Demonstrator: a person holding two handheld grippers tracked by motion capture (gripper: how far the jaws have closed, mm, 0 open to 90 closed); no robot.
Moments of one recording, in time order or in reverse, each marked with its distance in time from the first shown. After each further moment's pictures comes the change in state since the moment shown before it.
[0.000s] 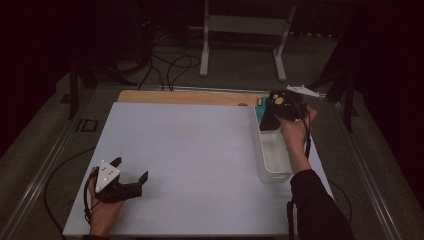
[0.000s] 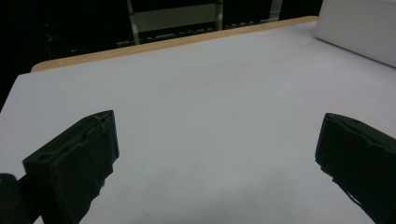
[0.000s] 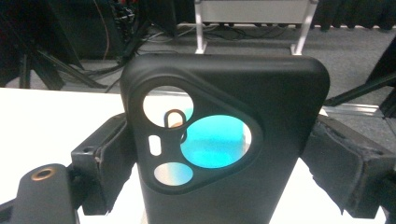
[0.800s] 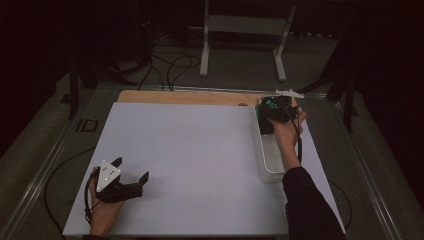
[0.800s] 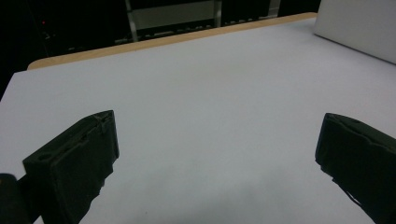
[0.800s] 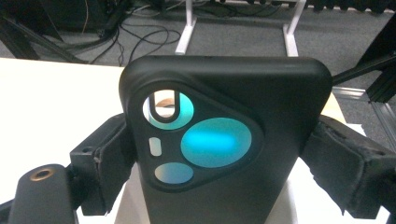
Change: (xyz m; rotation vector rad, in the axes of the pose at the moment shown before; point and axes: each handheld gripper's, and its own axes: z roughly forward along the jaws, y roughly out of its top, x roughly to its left) left arm 0.000 -0.001 0.001 0.012 -0.006 0.005; right arm 0.008 -0.019 0.039 0.093 -0.050 -0.040
